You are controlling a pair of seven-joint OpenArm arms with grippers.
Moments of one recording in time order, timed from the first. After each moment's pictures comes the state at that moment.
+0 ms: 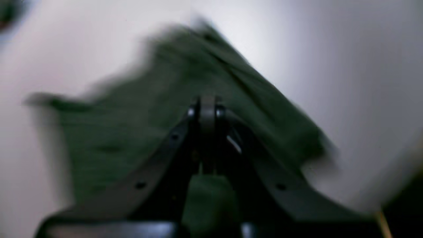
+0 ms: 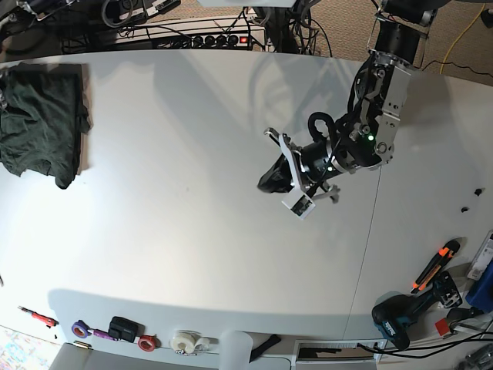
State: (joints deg) left arm -5.0 -10.9 16.9 96.5 -29.5 -31.5 38.5; right arm -7.6 24.8 74.2 75.2 40.6 40.5 -44.8
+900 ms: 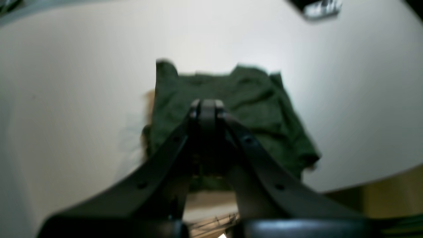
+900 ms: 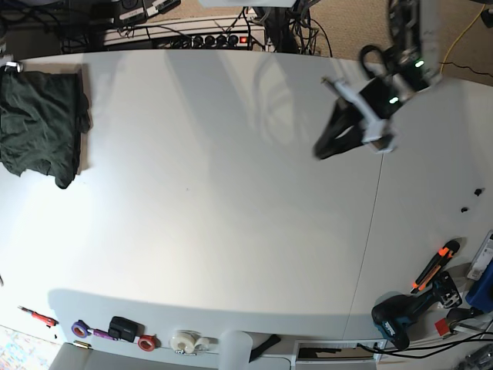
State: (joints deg) left arm 24.4 -14.6 -7.1 106.8 -27.2 -43.0 11.7; right arm -32.2 17.6 75.3 111.8 56.8 39.9 -54.8
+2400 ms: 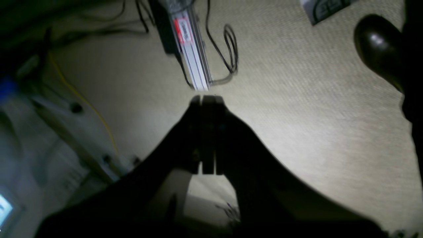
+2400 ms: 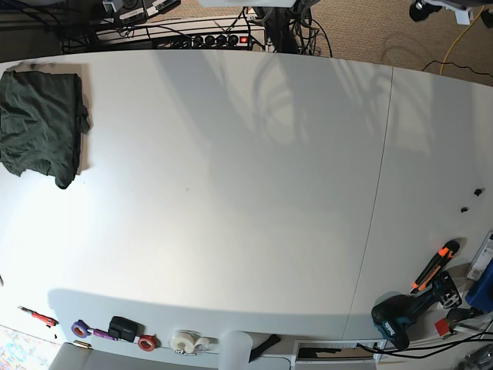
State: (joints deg) left arm 37.2 -14.3 -37.2 55.8 -59.4 -42.9 35.3; right arm -29.5 23.3 10.1 36.5 26.6 39.2 -19.0
